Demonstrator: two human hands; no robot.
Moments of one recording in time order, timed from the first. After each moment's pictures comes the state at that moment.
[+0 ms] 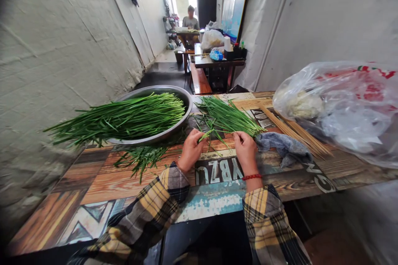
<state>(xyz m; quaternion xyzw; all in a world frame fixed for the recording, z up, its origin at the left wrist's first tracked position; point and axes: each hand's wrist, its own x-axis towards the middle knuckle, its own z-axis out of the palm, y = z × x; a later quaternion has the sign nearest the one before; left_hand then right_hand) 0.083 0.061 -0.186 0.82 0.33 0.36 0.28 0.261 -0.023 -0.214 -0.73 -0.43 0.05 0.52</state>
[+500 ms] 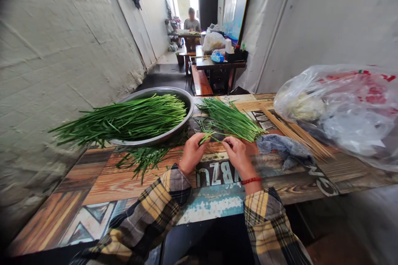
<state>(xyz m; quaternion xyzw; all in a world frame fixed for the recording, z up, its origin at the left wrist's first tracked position) 0.083 0.062 -0.191 0.82 0.31 0.38 0.30 0.247 -0.022 -0.206 -0.69 -0.57 0.10 0.45</state>
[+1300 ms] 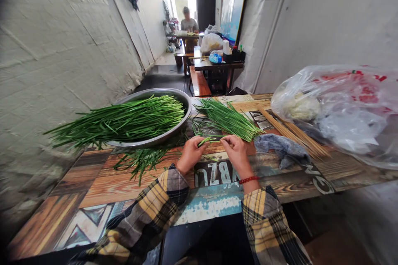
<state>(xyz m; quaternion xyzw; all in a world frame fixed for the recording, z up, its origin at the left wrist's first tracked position) 0.084 0.063 -0.191 0.84 0.34 0.31 0.29 0.247 -0.018 -0.208 -0.67 -0.52 0.09 0.53</state>
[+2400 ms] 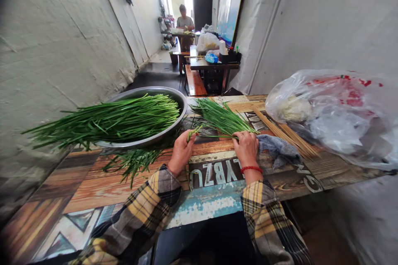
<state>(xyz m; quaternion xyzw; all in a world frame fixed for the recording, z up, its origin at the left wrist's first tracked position) 0.080 0.069 -0.186 0.79 0.31 0.44 0.30 0.298 -0.024 -0.214 -0.81 -0.51 -0.13 0.24</state>
